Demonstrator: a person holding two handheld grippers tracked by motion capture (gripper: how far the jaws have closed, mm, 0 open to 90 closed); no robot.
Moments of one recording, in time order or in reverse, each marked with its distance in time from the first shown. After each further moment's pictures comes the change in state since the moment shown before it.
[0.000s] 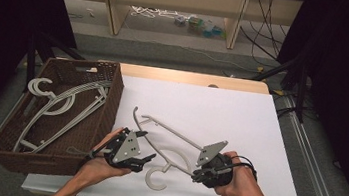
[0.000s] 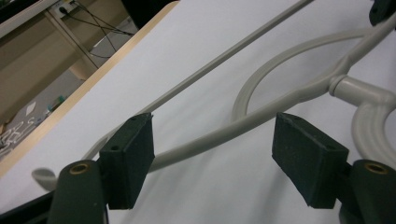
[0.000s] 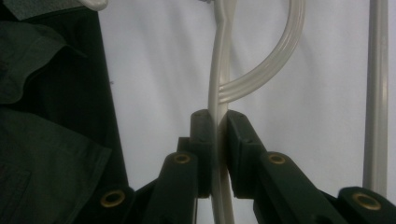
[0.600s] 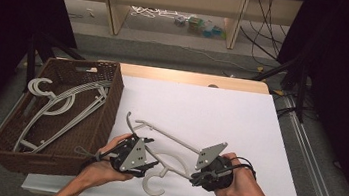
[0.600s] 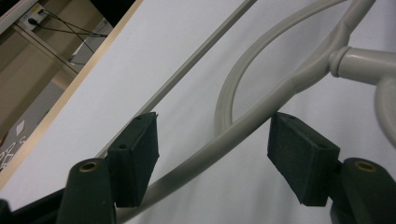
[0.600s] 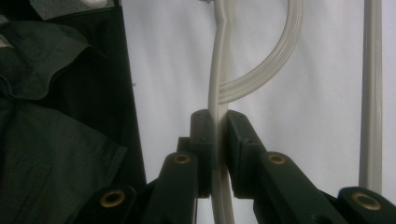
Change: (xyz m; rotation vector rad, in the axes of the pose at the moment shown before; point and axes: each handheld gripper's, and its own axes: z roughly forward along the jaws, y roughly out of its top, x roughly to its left) left arm -0.010 0.001 0.008 0.060 -0.070 0.139; right arm 0.007 0.004 -0.004 -0.012 0.045 -0.042
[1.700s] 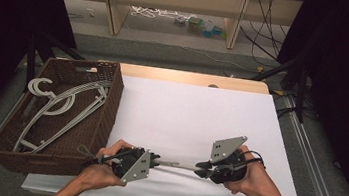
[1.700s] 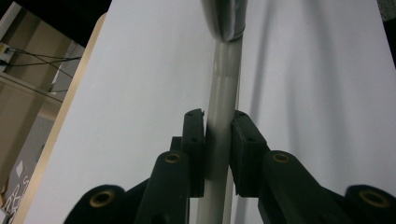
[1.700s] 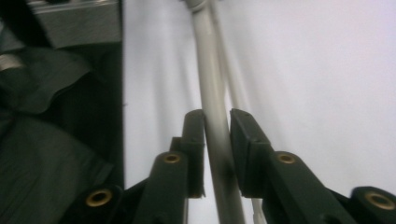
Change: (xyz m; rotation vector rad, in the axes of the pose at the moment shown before) left arm -0.009 0.024 -0.014 0.039 -0.086 0.222; right arm -0.021 -0.012 -0.023 -0.178 -0.026 -0.047
